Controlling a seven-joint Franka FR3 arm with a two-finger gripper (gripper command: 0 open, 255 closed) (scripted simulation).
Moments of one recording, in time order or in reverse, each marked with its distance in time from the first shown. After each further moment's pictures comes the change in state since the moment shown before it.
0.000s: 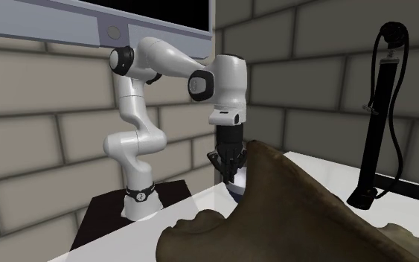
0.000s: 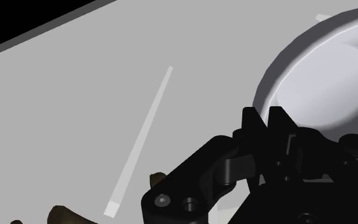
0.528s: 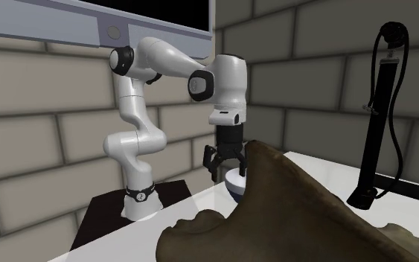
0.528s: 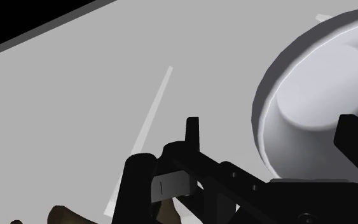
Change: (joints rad) arm 0.000 0.000 0.000 0.000 0.000 0.000 0.000
